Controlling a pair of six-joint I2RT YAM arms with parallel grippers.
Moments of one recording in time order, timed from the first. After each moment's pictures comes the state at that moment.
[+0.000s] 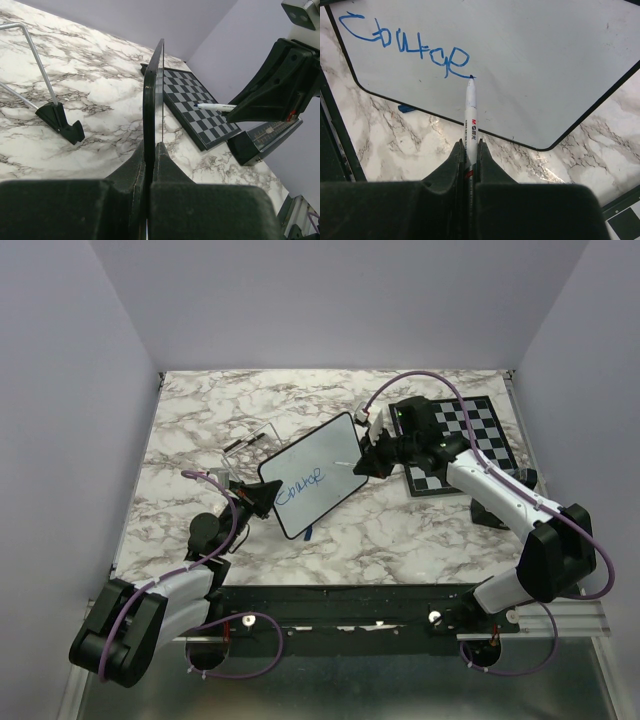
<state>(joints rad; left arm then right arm) -0.36 1.03 0.04 1.17 0.20 -0.66 0.52 1.49 1.19 -0.41 -0.54 -0.30</state>
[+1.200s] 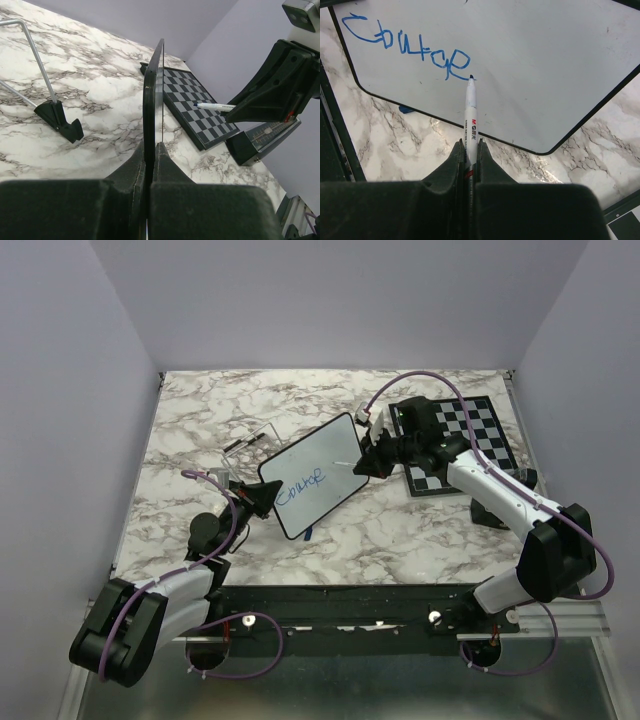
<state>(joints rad) -0.36 1.04 0.04 1.17 0.20 -0.67 0.50 1.49 1.18 -0.39 -0.57 -0.30</state>
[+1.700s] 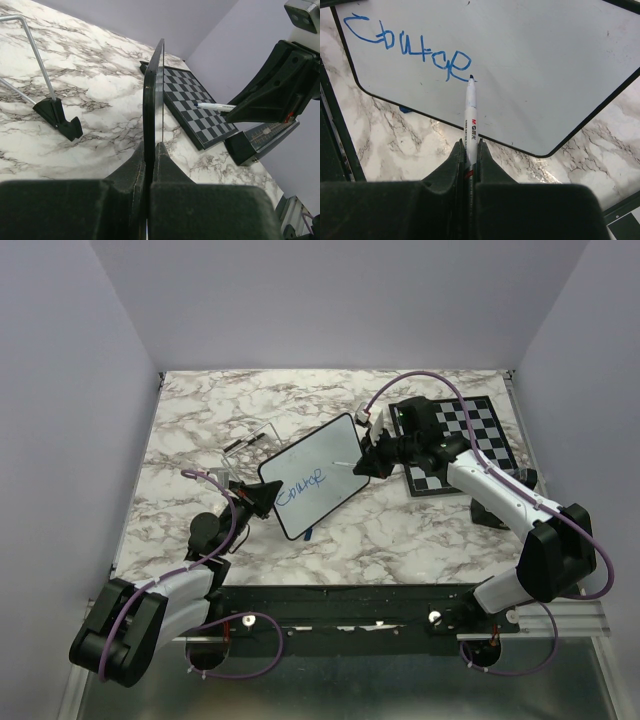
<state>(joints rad) -0.36 1.04 0.04 1.16 0.20 -0.68 0.50 1.49 1.17 -0.39 -0.57 -0.31</state>
